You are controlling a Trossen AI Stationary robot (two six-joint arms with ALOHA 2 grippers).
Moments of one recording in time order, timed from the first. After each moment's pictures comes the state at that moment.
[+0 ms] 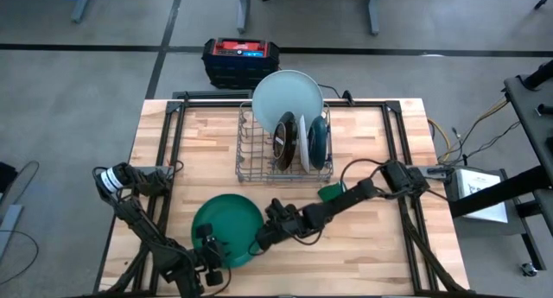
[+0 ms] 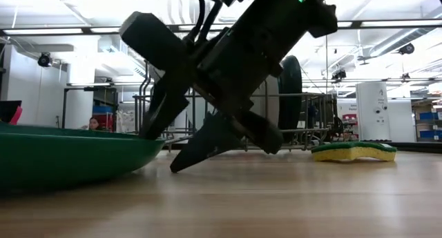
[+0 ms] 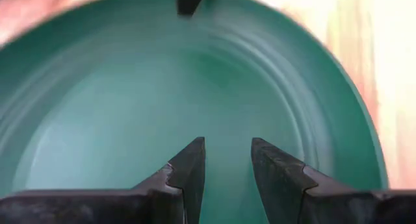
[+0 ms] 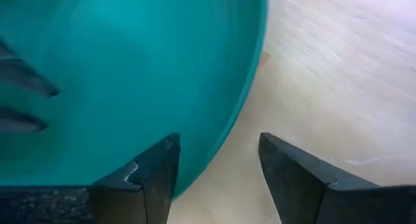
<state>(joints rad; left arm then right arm) -1.02 1.83 1.00 -0.55 -0.76 -1.20 0.38 2.23 1.47 -0.12 0.32 1.15</state>
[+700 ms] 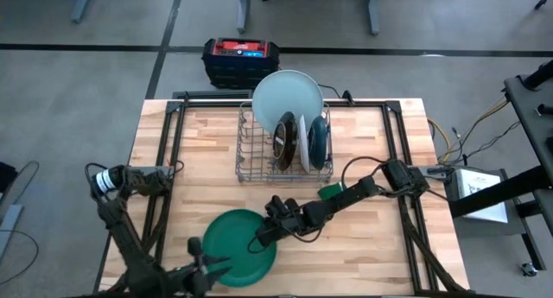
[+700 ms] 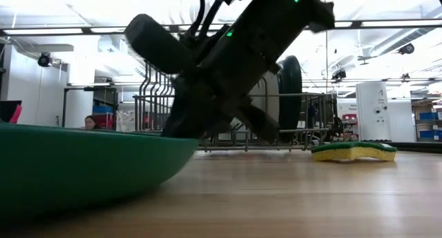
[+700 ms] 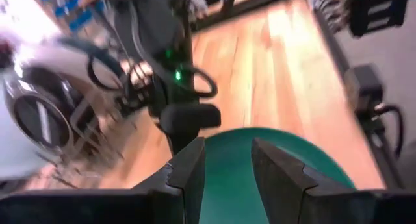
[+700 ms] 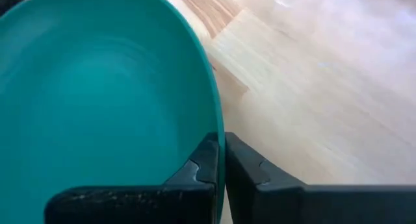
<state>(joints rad) -1.13 1.83 1.34 -0.80 -1.16 -0.87 0.37 2.21 1.47 -0.14 0.39 1.06</state>
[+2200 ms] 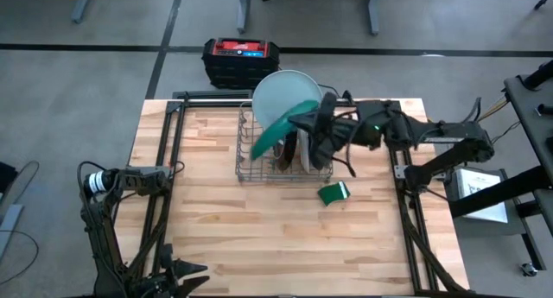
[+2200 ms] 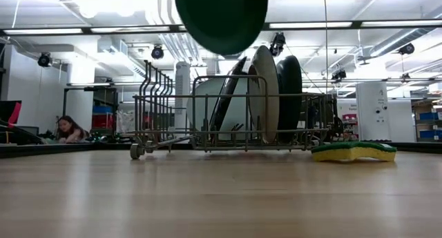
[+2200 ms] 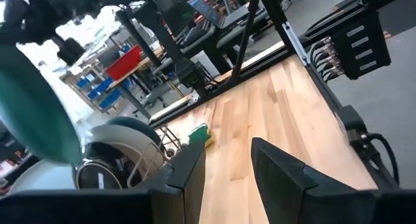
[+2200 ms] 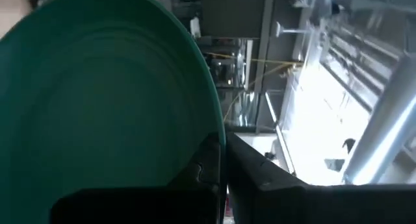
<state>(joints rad) -1.31 1.83 1.44 -1.06 -1.43 -0.91 0.07 1.36 1.47 -0.14 0.29 -1.54</state>
